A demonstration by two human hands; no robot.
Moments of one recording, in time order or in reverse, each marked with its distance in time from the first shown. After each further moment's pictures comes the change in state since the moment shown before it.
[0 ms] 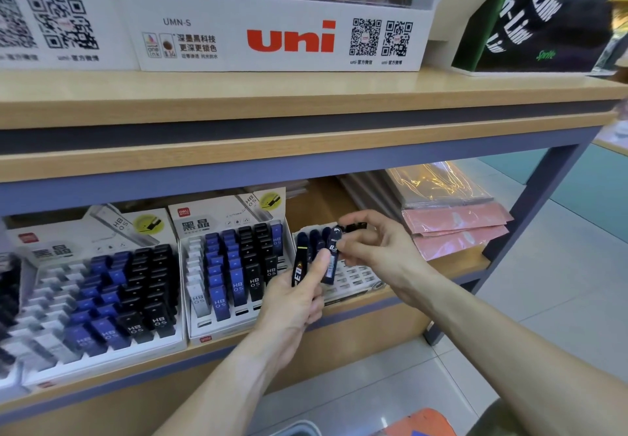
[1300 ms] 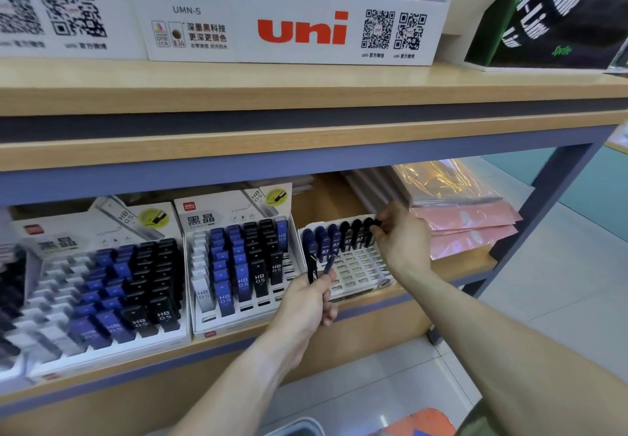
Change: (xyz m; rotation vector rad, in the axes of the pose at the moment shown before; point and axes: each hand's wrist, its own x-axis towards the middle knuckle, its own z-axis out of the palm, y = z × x) left_hand 0.015 -0.021 -0.001 0.125 0.080 -0.127; right_hand 0.056 0.053 -0.024 -0.810 0.527 -0.211
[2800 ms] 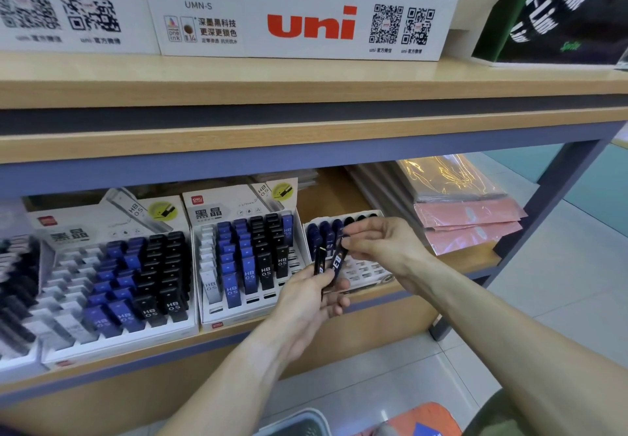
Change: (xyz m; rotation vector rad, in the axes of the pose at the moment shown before) left_hand -0.007 0.007 -0.004 -0.208 -0.105 -0.047; right_hand -0.030 -0.047 -0.030 0.695 -0.564 0.349
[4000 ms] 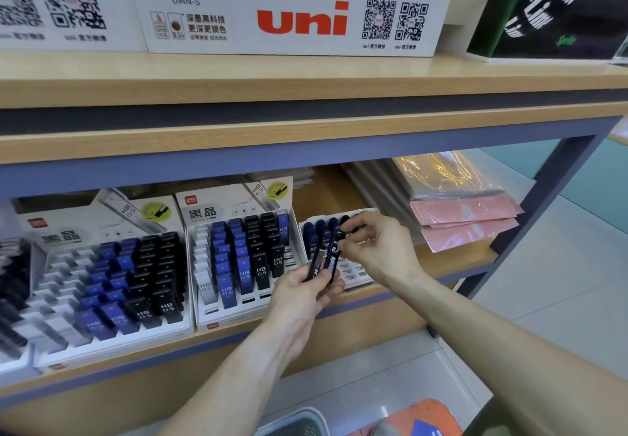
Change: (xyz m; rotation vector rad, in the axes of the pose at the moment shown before) left_hand 0.006 -0.009 -0.001 -0.048 0.120 0.101; right_hand -0.003 0.010 0.008 -0.456 0.203 -0.219
